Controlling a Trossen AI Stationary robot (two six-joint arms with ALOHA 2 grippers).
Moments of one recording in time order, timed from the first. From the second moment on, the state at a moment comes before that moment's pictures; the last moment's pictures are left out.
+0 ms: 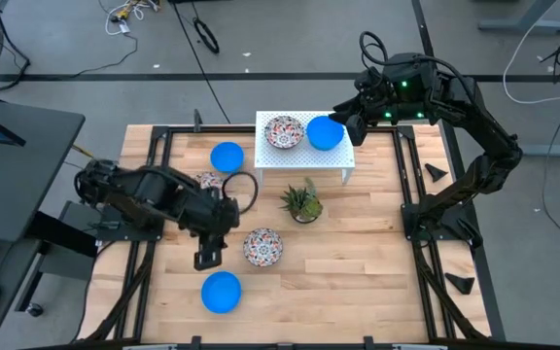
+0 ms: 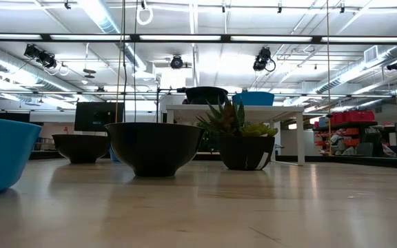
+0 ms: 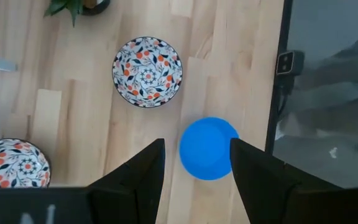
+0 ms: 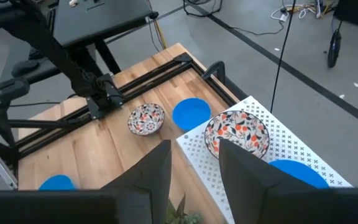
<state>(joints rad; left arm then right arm) -0.38 1.67 2.09 -1.57 -0.04 -0.52 -0.32 1.48 2.13 -1.19 0.01 0.25</state>
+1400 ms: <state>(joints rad) -0.53 1.72 1.35 -1.17 0.01 -0.67 -0.32 1.48 2.13 -1.23 0.01 0.24</state>
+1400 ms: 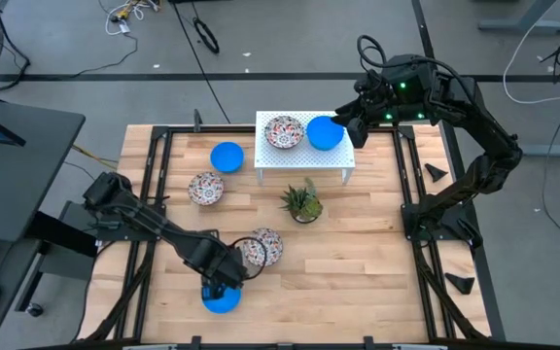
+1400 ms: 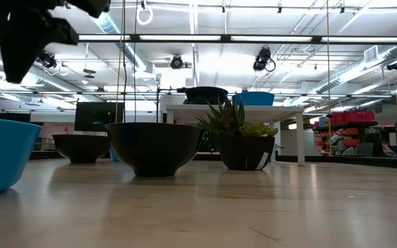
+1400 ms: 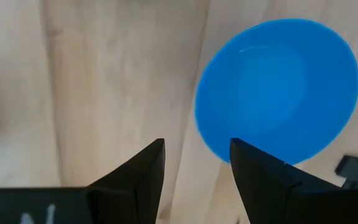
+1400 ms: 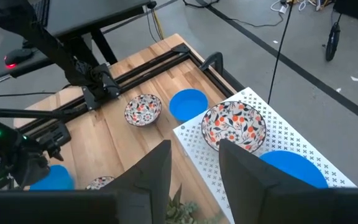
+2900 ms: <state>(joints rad) -0.54 1.72 1.05 -0.77 0.10 -0.79 -0.32 1.48 2.13 -1.23 0.01 0.23</state>
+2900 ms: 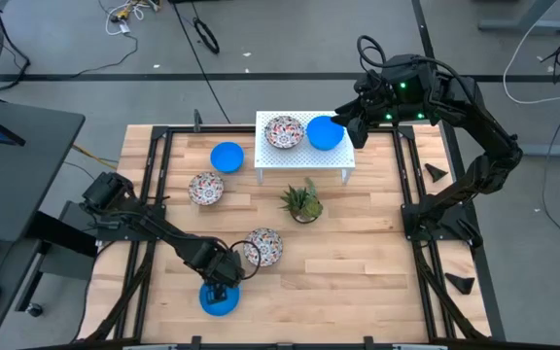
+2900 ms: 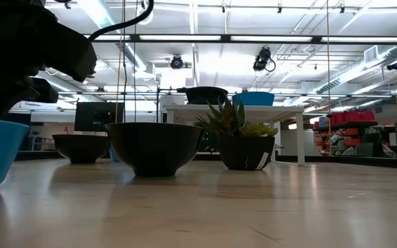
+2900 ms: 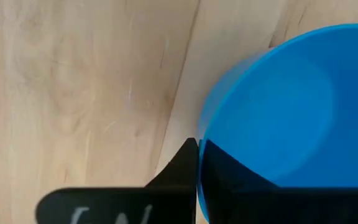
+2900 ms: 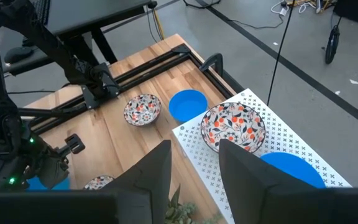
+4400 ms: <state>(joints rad) -0.04 1.63 1.81 -1.55 0.21 -0.64 -0.32 1.48 2.13 -1.39 -0.05 0.04</state>
